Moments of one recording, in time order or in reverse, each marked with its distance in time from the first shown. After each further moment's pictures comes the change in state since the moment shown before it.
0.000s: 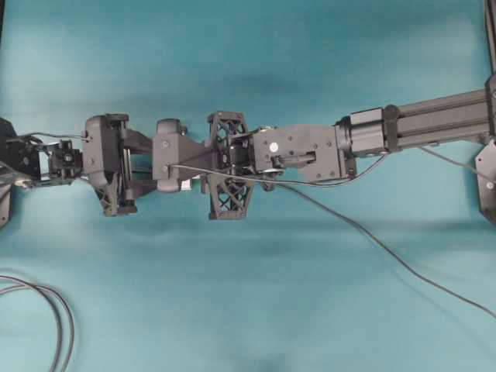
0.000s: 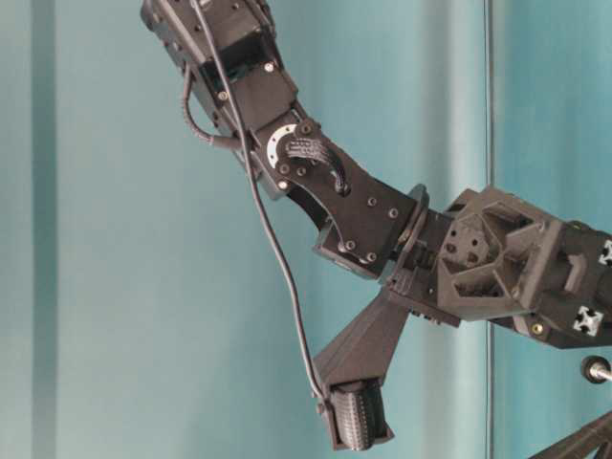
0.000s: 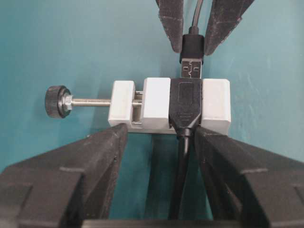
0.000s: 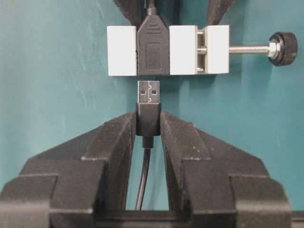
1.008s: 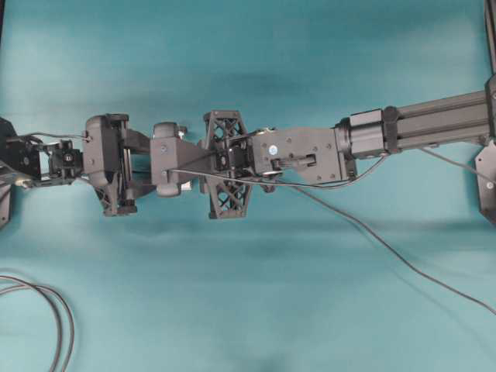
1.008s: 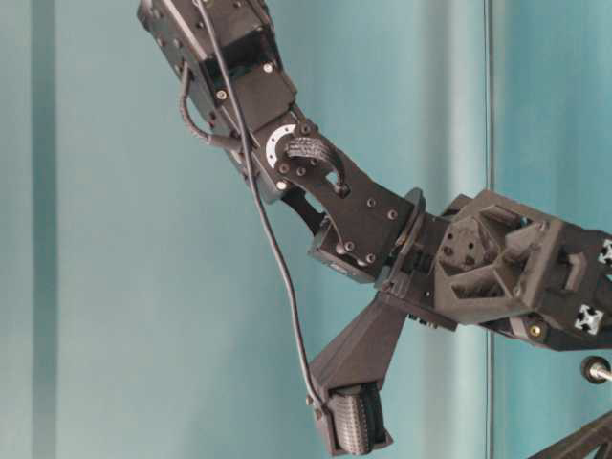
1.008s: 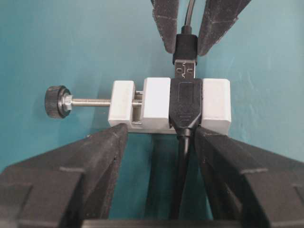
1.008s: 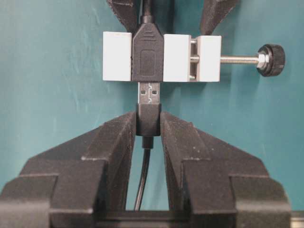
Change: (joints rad) left arm 0.000 0.000 -0.002 0.000 0.003 0.000; right arm 0.006 0.000 -0.008 -0.060 -0.002 0.003
